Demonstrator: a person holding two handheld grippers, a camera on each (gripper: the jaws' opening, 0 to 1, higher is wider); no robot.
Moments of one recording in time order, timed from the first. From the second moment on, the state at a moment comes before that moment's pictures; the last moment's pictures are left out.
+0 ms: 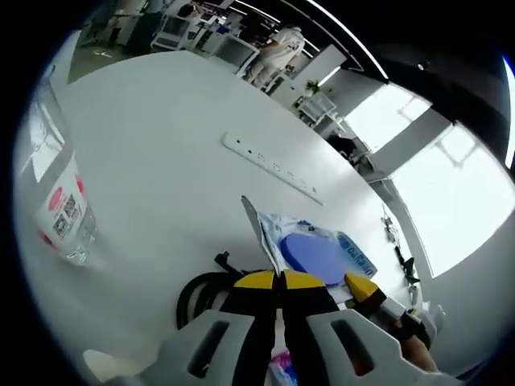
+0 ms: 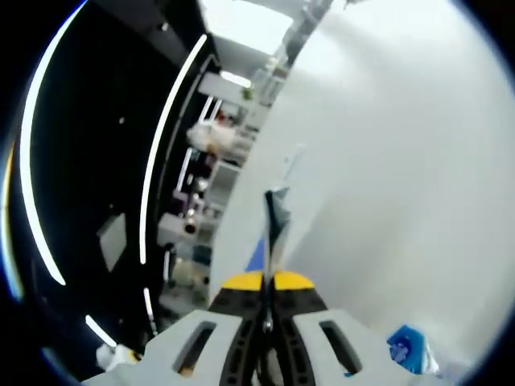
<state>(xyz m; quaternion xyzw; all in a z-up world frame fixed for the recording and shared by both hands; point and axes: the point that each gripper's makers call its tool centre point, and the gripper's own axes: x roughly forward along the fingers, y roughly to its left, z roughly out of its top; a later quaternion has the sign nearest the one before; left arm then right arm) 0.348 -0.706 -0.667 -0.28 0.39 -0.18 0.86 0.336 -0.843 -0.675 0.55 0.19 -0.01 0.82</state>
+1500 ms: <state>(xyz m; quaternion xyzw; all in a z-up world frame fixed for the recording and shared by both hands) 0.321 -0.778 -0.687 -0.21 0.41 -0.26 0.85 0.295 -0.918 -0.696 0.52 0.16 -0.07 0.84</state>
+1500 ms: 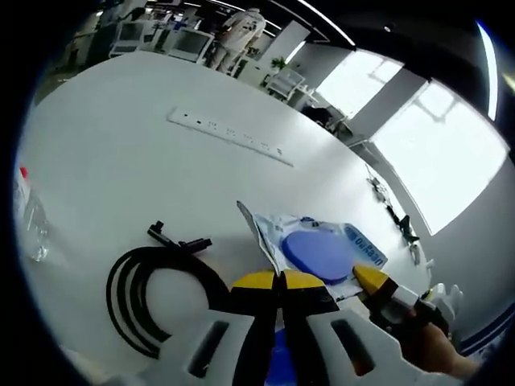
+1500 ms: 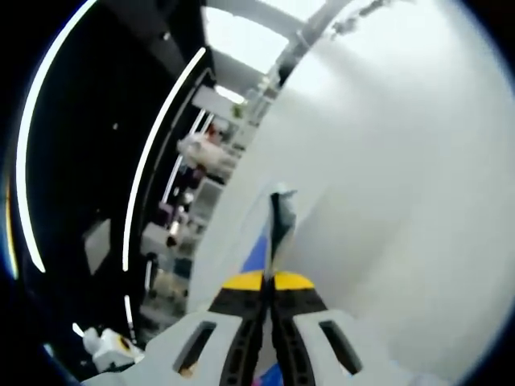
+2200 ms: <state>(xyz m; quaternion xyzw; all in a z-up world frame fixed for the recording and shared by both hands) 0.317 -0.774 -0.706 -0.20 0.43 -0.25 0.85 0.292 -0.914 -0.716 0.51 0.18 -0.07 0.84</state>
